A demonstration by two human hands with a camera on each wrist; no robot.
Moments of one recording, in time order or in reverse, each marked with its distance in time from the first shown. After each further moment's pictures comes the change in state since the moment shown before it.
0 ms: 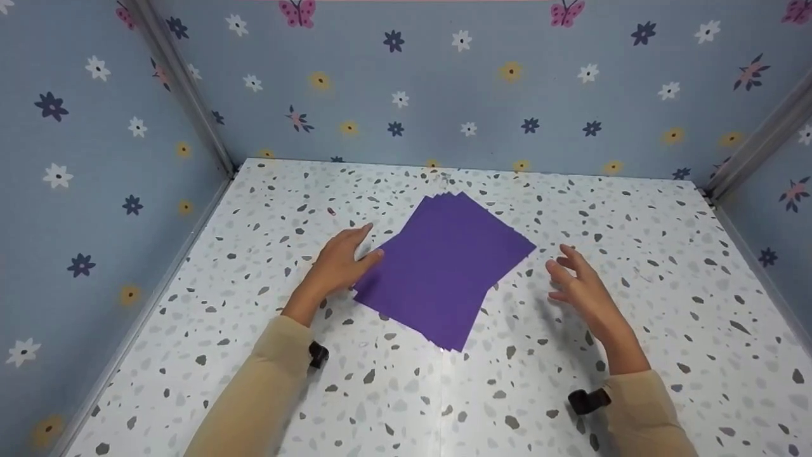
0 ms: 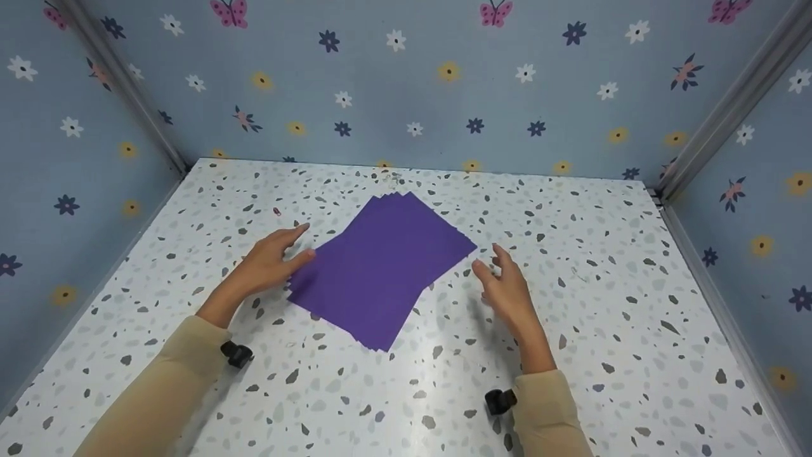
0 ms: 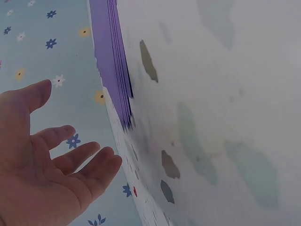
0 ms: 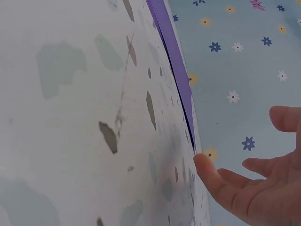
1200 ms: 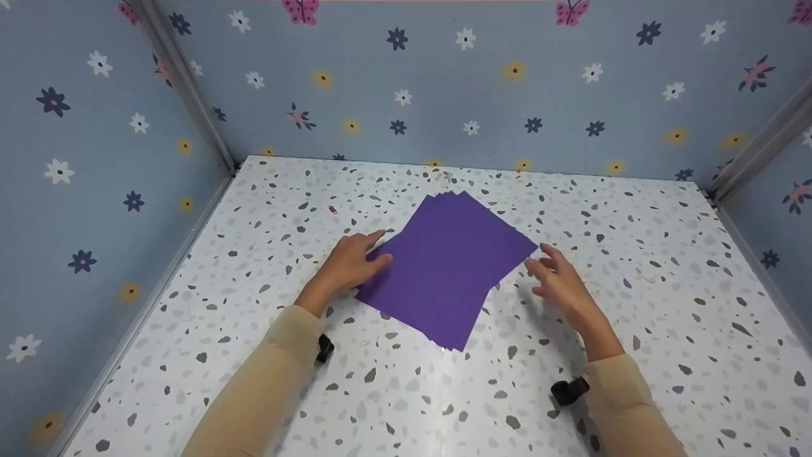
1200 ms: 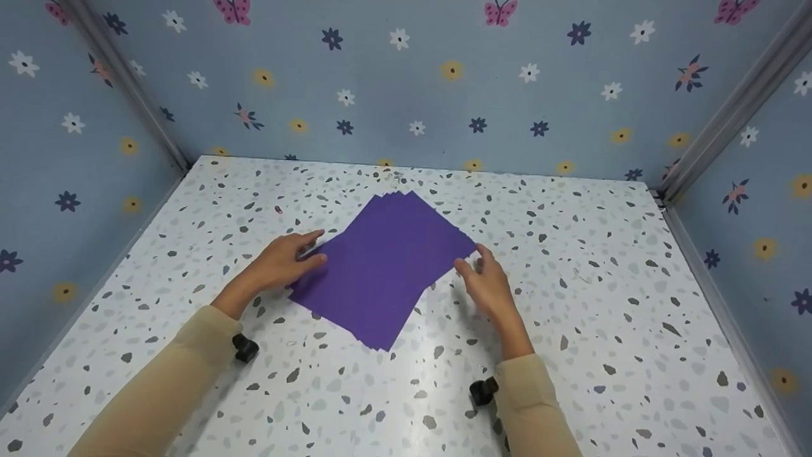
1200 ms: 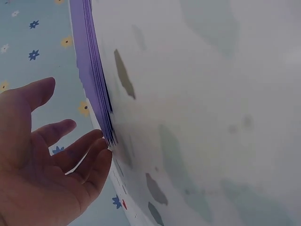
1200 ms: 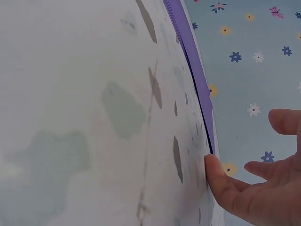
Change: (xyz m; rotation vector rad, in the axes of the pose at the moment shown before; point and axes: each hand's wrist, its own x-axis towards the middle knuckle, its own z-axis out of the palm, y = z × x) left_hand 0.016 -0.001 0.013 0.024 -0.075 -0.001; right_hand 0.022 -0.007 0.027 -0.006 -0.021 0.084
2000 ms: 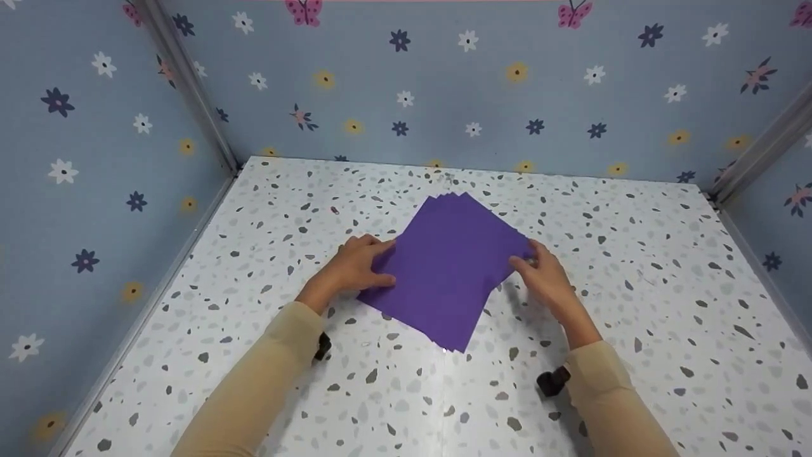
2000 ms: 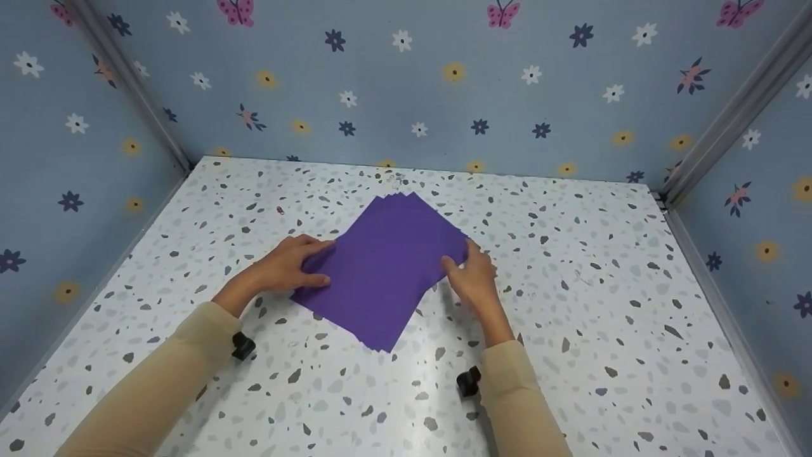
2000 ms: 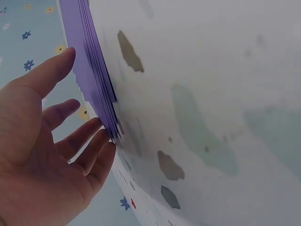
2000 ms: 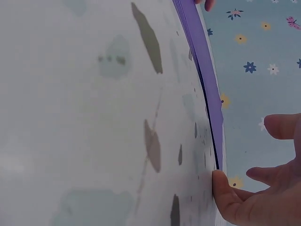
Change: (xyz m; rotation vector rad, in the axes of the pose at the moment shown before) left_hand -0.004 0.006 -0.005 0.117 -0.130 0.064; right_hand 0.021 -0.012 0.021 -0.228 0.088 -0.054
